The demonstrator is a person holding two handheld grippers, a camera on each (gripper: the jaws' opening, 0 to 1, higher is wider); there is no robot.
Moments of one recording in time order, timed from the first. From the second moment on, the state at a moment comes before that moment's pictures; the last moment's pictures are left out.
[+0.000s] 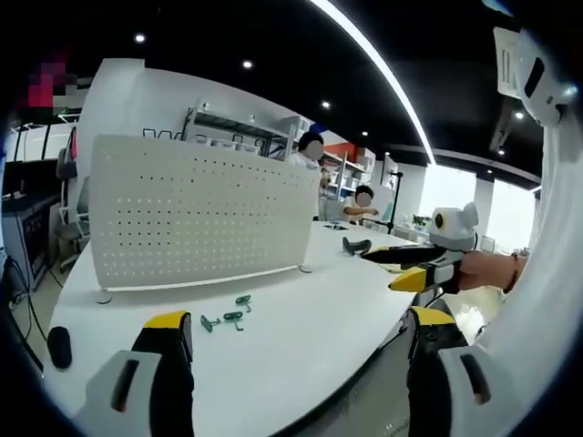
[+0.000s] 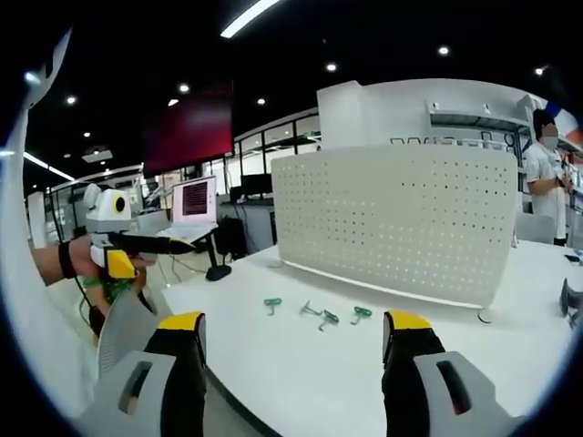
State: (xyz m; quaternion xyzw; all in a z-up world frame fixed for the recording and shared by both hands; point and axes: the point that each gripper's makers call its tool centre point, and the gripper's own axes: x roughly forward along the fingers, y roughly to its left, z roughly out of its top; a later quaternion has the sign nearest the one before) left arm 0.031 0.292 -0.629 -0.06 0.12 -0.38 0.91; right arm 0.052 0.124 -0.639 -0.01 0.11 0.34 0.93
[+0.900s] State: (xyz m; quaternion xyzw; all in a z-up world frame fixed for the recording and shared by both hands) left arm 0.043 0.283 -0.638 -0.05 0.14 -0.42 0.89; right arm 0.052 0.123 -0.643 -0.01 0.12 0.32 0.94
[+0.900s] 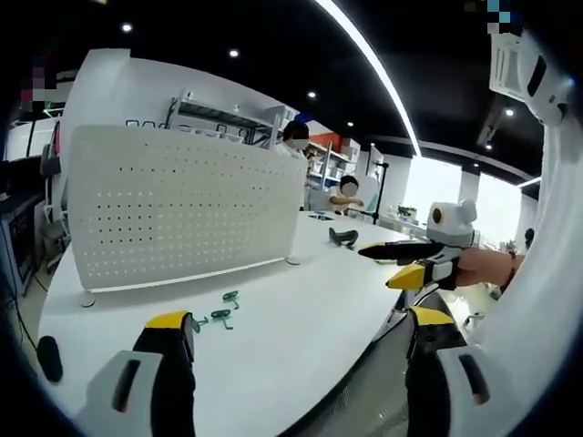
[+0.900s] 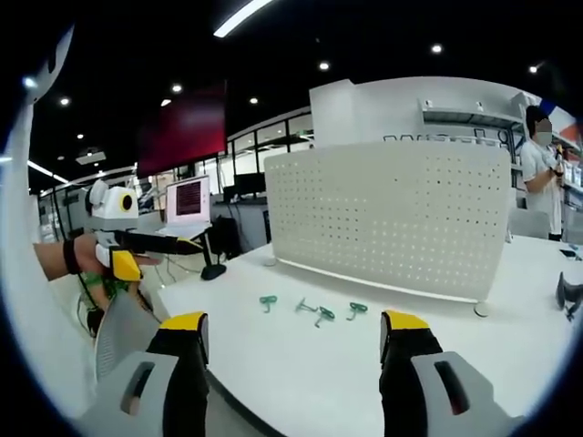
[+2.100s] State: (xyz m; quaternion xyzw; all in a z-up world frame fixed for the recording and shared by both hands) left arm 0.067 0.330 -0.660 -0.08 0.16 -0.45 0.88; right arm 0.054 0.182 -0.645 -0.02 0.13 0.30 0.95
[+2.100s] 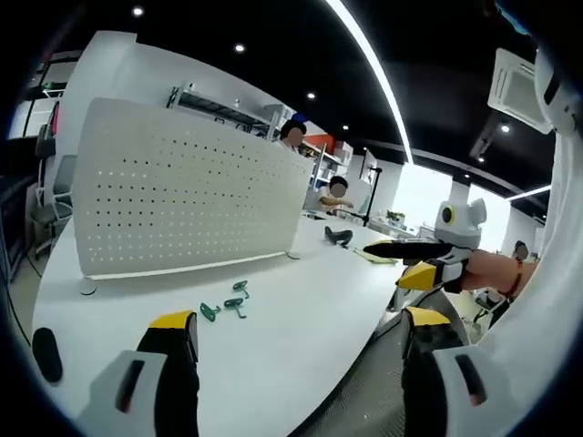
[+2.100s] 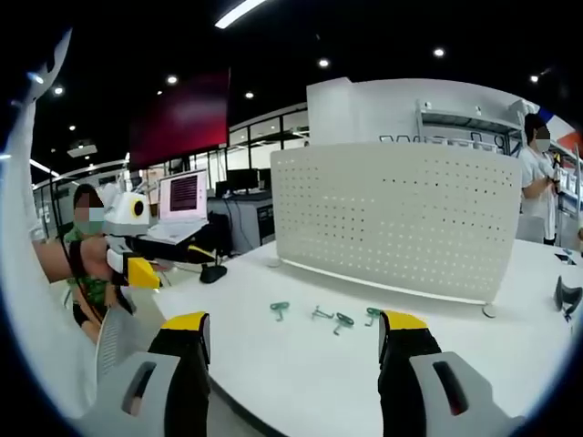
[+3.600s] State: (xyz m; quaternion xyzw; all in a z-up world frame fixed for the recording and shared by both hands) left arm 0.135 0.342 -0.725 0.08 0.22 -0.37 0.90; right arm 0.071 0.147 -0.639 -0.01 0.10 0.30 0.95
